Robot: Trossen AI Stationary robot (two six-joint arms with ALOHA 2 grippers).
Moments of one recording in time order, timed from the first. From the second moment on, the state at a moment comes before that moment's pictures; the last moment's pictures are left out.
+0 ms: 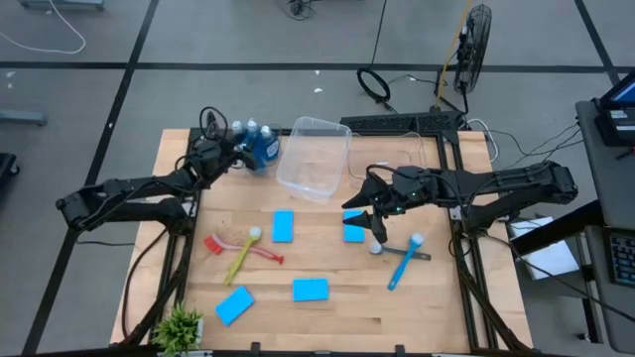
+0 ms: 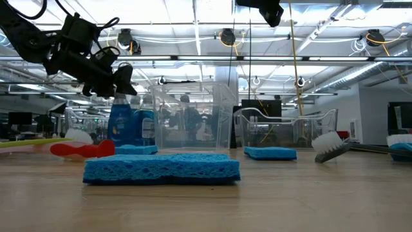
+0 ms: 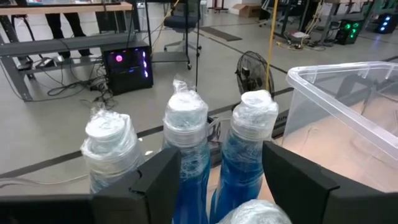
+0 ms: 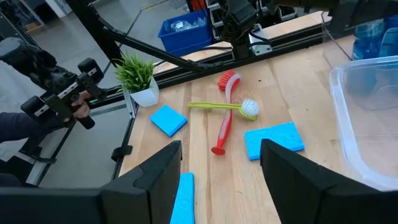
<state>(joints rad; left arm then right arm) 0.67 1.03 0.27 0.56 -0.32 -0.12 0.07 1.22 1.05 -0.20 -0.10 0.35</state>
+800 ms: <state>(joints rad) 0.53 0.80 0.37 0.68 -0.26 -0.02 0.07 1.21 1.05 -0.23 -0.11 0.34</state>
